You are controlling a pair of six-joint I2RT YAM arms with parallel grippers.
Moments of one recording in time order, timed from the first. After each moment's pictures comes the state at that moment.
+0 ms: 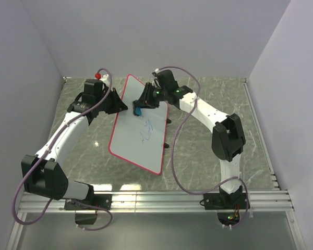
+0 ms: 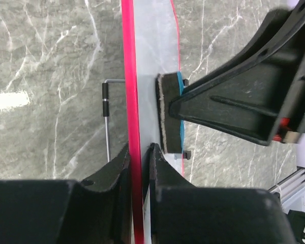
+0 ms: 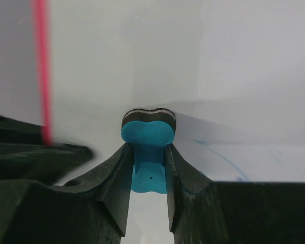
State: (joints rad) left arm -0.25 1.38 1.21 -0.46 0.31 -0.46; right arm 0.61 2.02 1.80 -0.41 -0.44 0.80
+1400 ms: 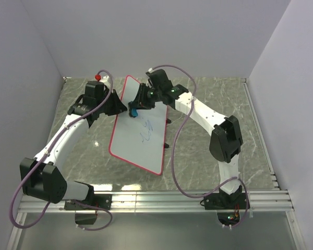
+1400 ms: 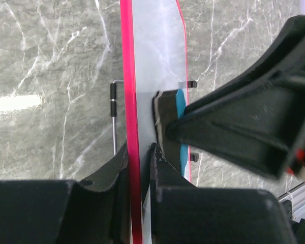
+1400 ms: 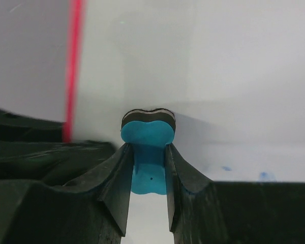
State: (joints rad) left arm -0.28 1.35 1.19 -0.47 0.24 -0.45; right arm 0.68 2.02 1.88 -0.51 -0.36 0.77
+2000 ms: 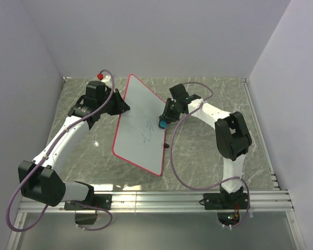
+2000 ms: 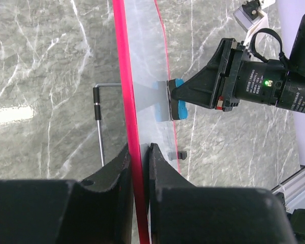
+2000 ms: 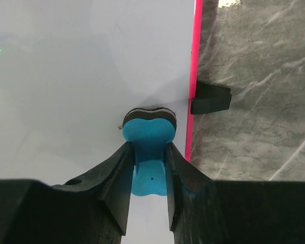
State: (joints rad) left arm -0.31 1.33 1.19 -0.44 0.26 -0.46; right arm 0.49 1.97 1.47 -0.48 -0.18 0.76
